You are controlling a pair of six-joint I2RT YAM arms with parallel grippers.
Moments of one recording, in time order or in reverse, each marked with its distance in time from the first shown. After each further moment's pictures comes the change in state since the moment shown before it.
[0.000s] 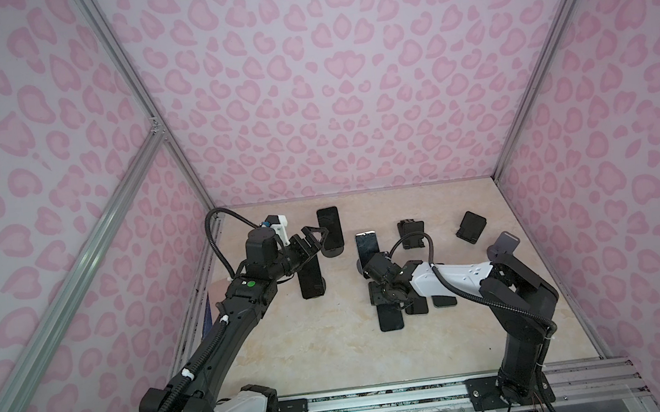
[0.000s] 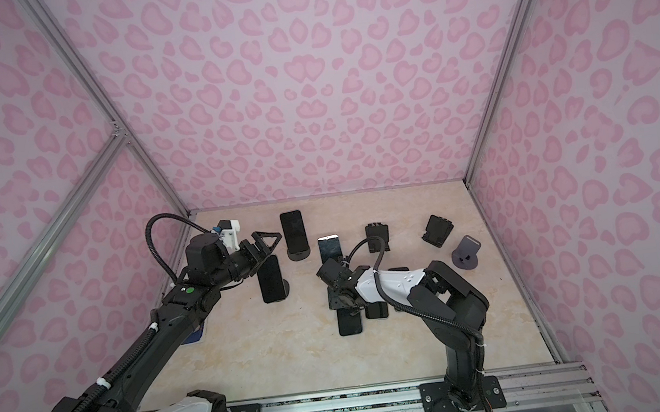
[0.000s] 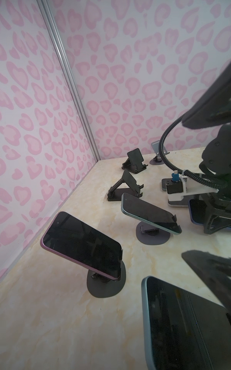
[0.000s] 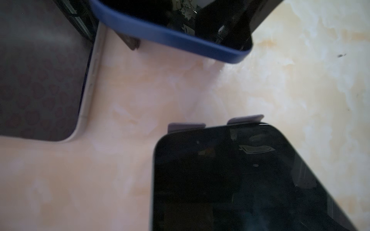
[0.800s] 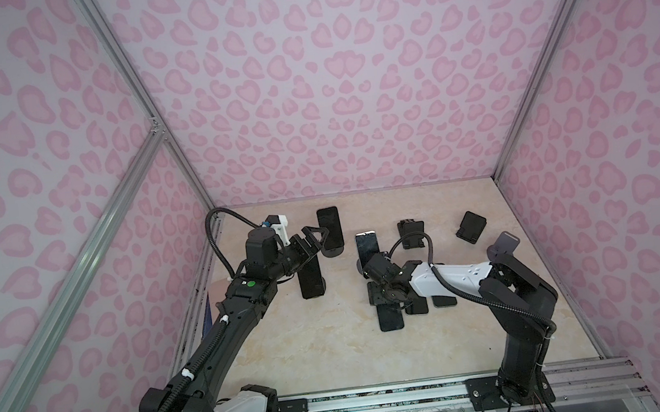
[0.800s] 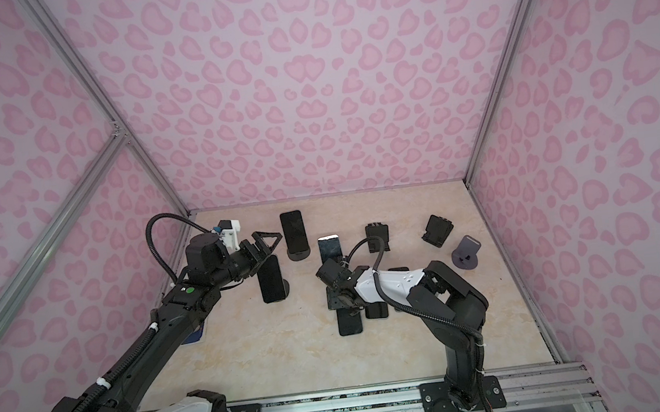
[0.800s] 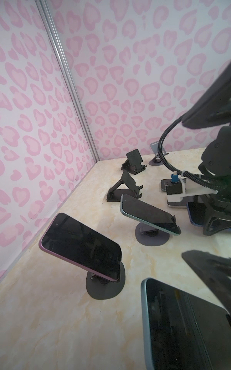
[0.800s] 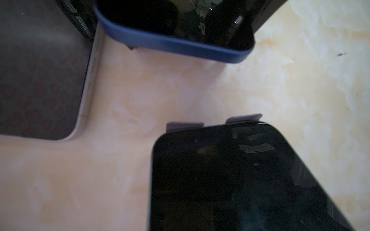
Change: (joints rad) left arm 0.000 -0.001 0.000 0.000 0.004 0.000; right arm 0.005 0.002 0.004 -0.005 0.006 0.003
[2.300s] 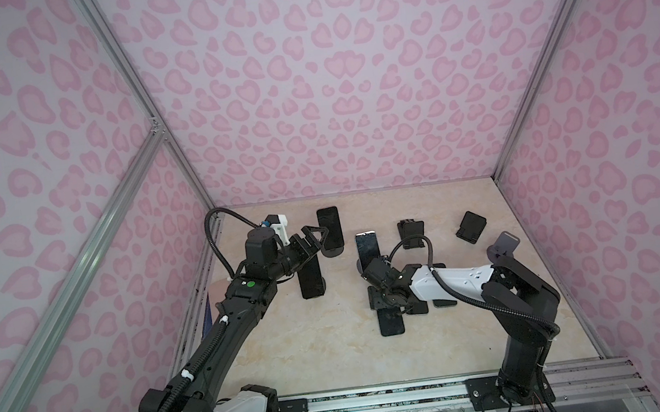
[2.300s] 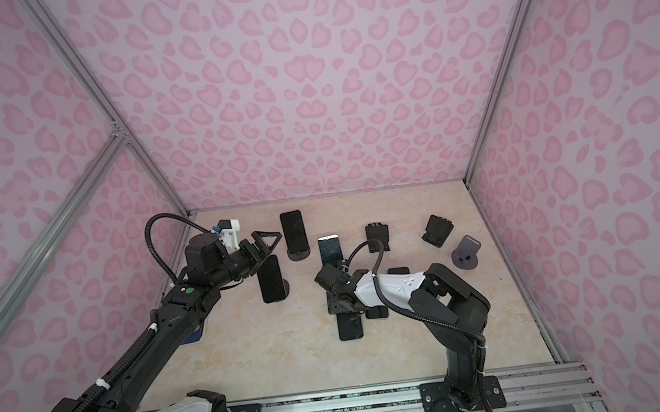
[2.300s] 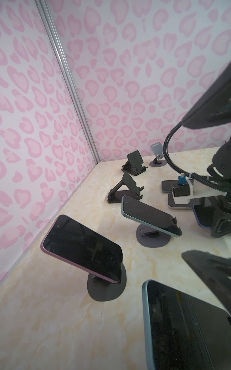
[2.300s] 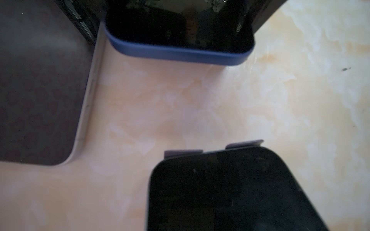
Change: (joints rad) left arm -0.001 -0.003 0.000 0.006 0.000 -0.005; right arm 0.042 -0.019 -0.021 -0.018 0.019 0.030
